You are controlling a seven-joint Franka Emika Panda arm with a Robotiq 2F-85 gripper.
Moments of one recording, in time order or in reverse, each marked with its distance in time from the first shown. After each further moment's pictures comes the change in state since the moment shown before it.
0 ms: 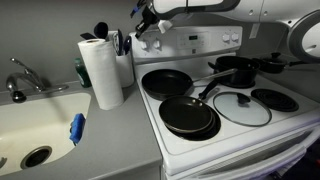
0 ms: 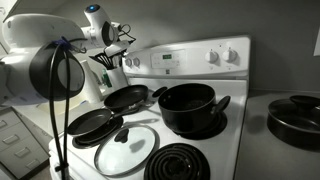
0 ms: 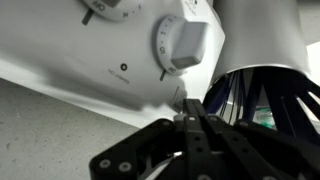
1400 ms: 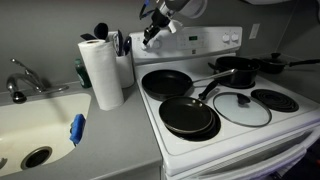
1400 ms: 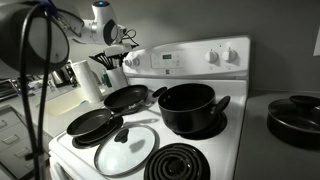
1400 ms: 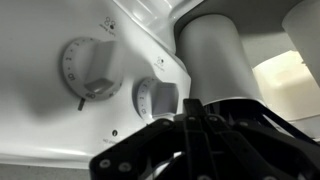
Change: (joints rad) arm -0.124 -0.226 0.107 -0.385 0.142 -0.014 -0.049
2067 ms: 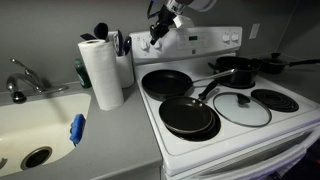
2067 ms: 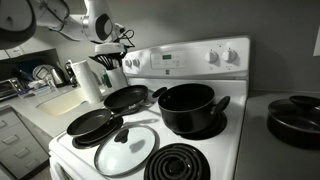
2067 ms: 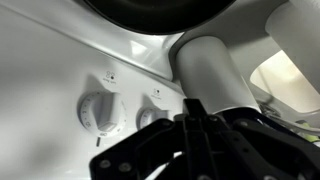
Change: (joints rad) arm -0.003 -0.189 -0.035 -0.251 0.004 -0.003 0.234
